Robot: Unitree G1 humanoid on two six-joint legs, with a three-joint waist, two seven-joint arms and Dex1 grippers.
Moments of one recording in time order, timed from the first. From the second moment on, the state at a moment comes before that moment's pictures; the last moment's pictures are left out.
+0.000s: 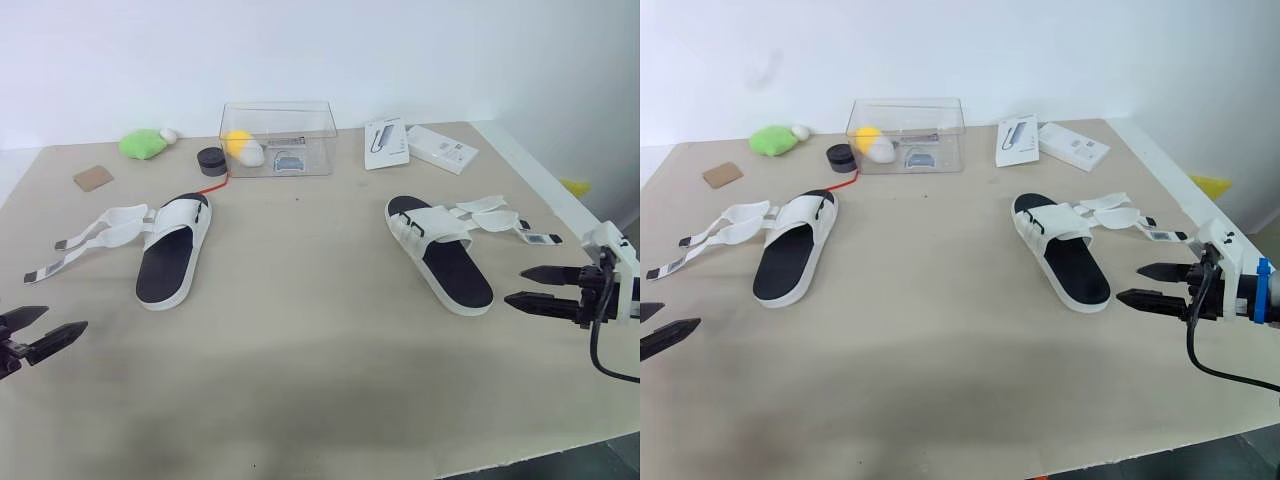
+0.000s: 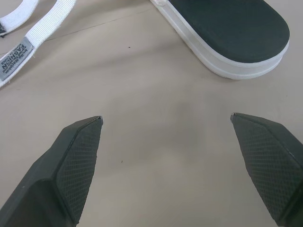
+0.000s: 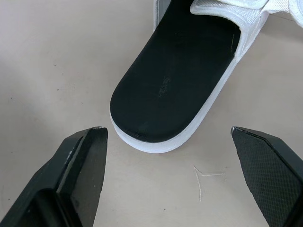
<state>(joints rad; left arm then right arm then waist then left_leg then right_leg) 0.25 0.92 0.71 0.07 -0.55 0.50 -1.01 -0.33 -1.14 -0.20 0.39 0.43 0.49 1.38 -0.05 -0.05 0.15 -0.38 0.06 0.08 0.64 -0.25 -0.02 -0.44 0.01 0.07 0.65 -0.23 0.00</state>
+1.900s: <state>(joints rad) -0.55 0.28 -0.13 -0.14 -0.62 0.66 -0.74 -0.43 -0.96 0.00 0.33 -0.29 -0.36 0.59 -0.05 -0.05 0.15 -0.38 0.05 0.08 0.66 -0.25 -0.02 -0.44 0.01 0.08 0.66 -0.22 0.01</state>
